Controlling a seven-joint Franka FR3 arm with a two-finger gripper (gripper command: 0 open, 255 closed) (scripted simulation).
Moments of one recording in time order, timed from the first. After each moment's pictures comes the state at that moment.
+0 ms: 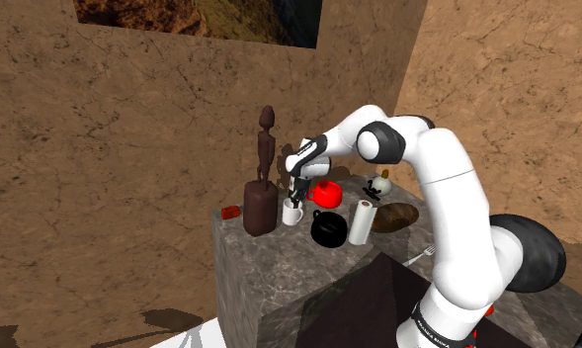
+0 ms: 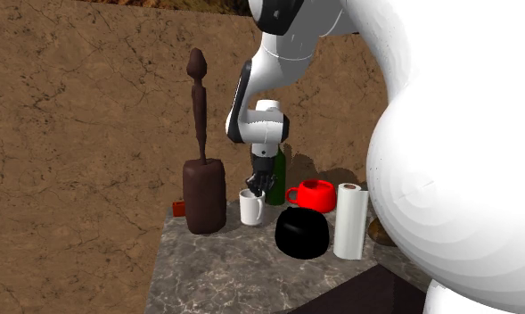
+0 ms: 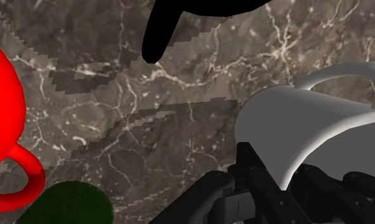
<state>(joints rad) -0.16 0.73 -0.13 -1.67 0.24 2.41 -0.59</state>
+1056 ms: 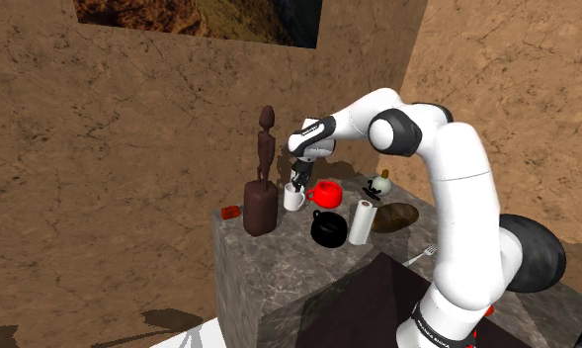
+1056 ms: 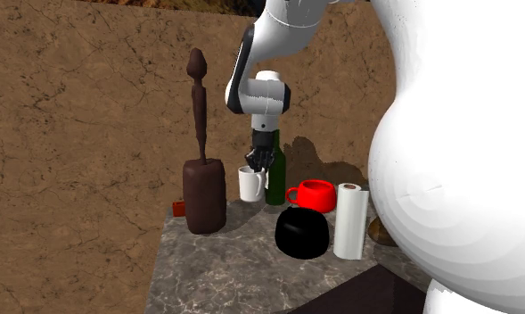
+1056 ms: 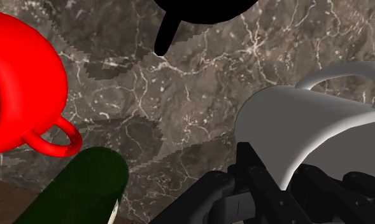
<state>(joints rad) -0.14 0.59 -0.16 -1.67 0.21 2.26 -0.56</state>
